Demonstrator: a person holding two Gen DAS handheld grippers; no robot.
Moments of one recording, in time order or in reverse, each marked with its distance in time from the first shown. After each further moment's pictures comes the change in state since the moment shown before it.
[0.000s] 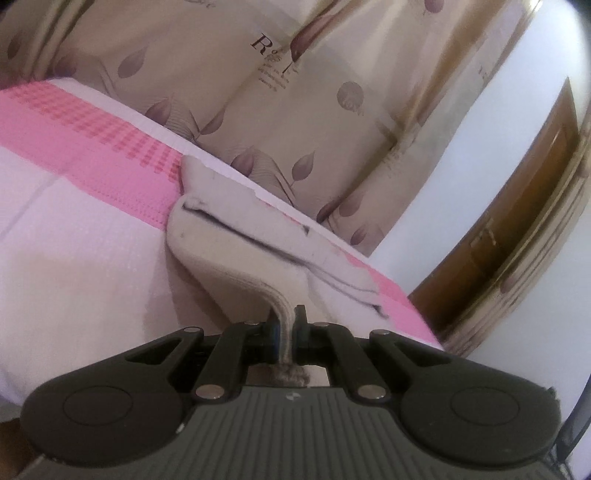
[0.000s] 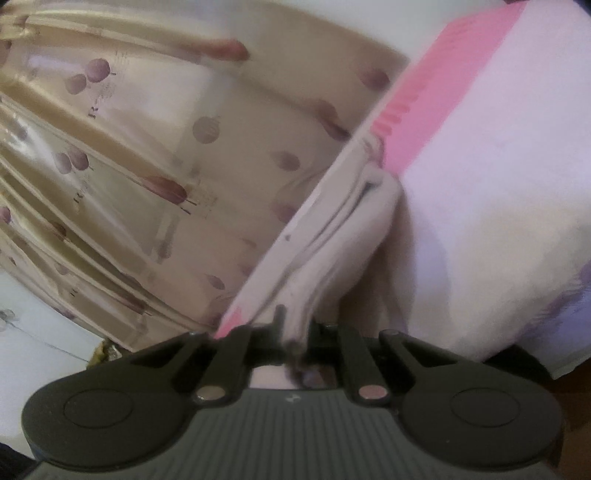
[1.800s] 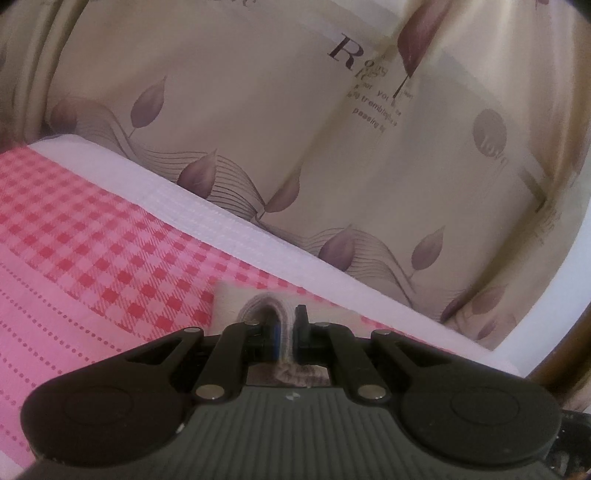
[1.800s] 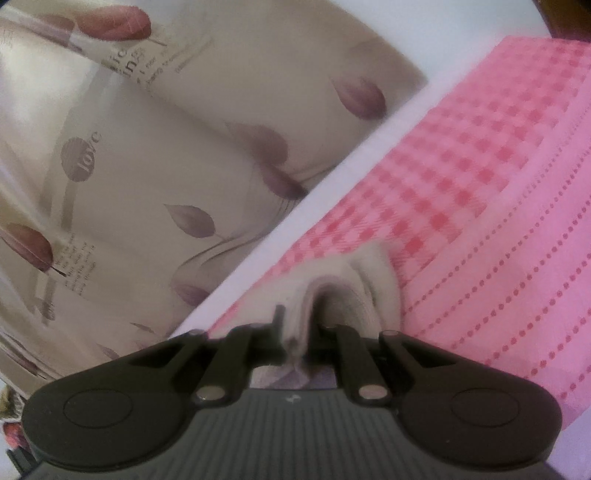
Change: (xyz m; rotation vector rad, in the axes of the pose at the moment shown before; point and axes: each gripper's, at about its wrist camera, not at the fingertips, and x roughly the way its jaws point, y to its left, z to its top) left arm 0.233 0.045 0.146 0.021 -0.116 0.353; right arm 0.257 -0.033 0.181 -0.085 -0.026 -0.282
